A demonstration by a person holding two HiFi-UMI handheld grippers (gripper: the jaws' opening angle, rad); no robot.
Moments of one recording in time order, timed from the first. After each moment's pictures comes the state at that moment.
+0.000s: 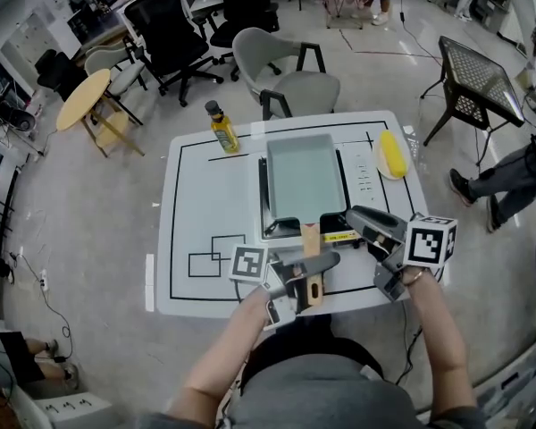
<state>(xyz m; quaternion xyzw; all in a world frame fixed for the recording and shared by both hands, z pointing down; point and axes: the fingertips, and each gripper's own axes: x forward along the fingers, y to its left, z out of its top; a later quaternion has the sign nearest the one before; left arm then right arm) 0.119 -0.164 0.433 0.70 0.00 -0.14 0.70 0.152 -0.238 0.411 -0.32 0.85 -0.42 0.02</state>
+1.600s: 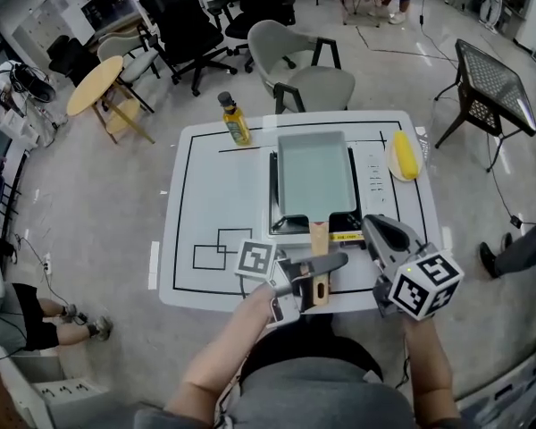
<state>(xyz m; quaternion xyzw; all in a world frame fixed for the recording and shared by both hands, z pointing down) 0.122 -0.162 0.432 0.69 0.00 -0.13 0.71 0.155 -0.218 0.390 -0.44 0.87 -0.22 -0.05</state>
